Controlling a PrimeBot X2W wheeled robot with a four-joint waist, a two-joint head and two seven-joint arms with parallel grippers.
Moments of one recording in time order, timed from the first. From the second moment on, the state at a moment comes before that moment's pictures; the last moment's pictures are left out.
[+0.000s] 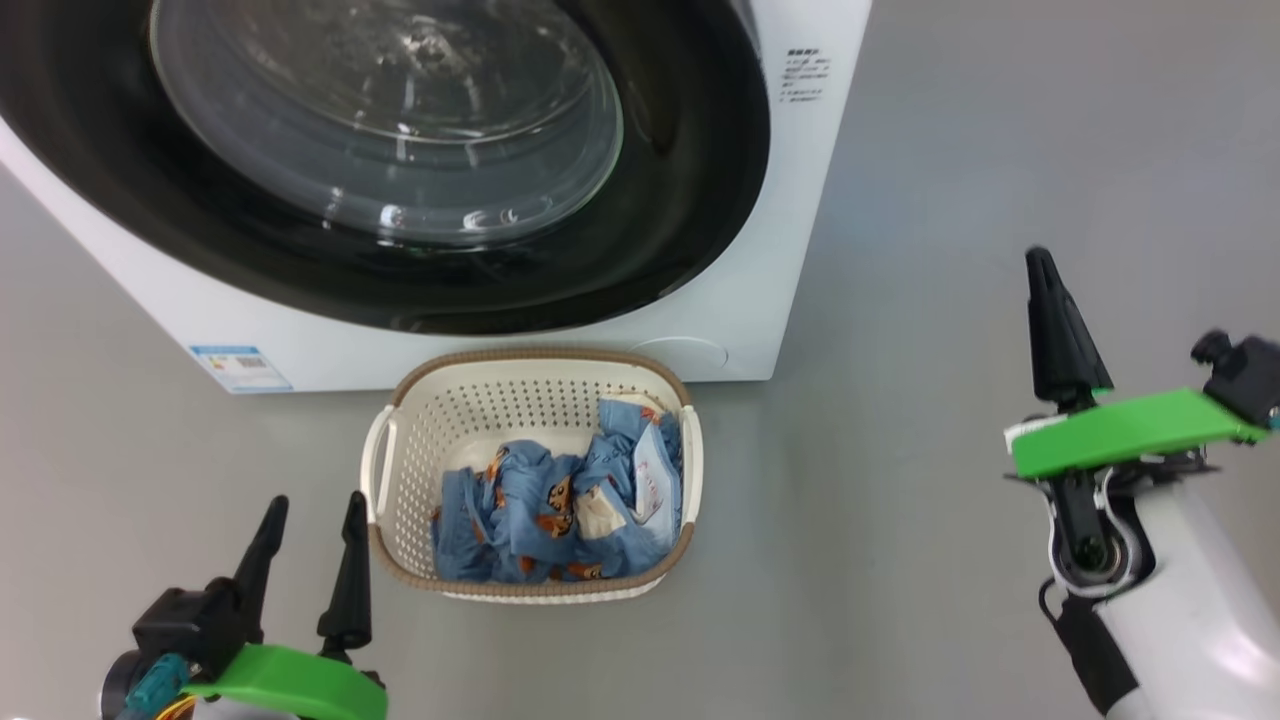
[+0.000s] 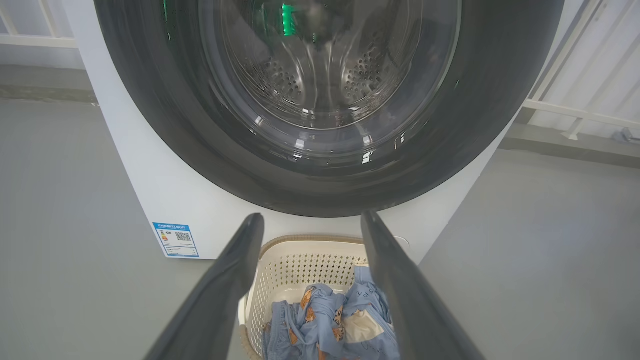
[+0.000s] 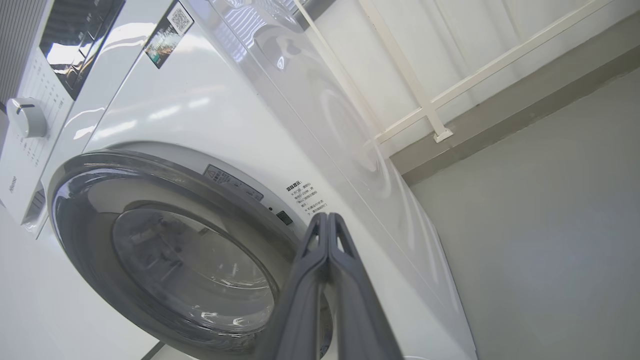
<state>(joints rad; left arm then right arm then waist) -0.11 0.06 -0.03 0.25 -0.27 -0.13 -0.25 -0.47 -0.18 0.09 0.39 0.86 0.13 -0.26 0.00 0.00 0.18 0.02</state>
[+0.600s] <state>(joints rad) -0.17 0.05 -0.07 0.24 -0.27 -0.13 -0.26 -0.70 -0.33 0.27 0.36 1.44 0.13 -0.07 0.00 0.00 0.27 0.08</state>
